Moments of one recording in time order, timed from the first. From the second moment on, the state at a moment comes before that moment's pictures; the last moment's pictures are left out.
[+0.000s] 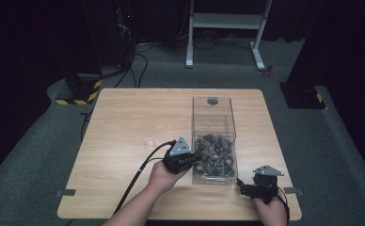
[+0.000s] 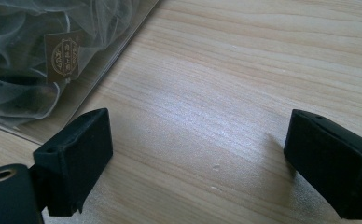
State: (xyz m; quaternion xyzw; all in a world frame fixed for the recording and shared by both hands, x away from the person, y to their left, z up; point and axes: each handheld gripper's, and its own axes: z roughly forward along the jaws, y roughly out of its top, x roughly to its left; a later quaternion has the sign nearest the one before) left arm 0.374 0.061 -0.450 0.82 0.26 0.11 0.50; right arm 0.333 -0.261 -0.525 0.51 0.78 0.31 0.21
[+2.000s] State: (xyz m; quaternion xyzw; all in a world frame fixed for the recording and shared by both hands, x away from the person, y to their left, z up) left arm 0.374 0.130 -0.427 0.76 0.31 0.15 0.55; right arm 0.333 -0.261 -0.525 0.51 0.78 0.31 0.21
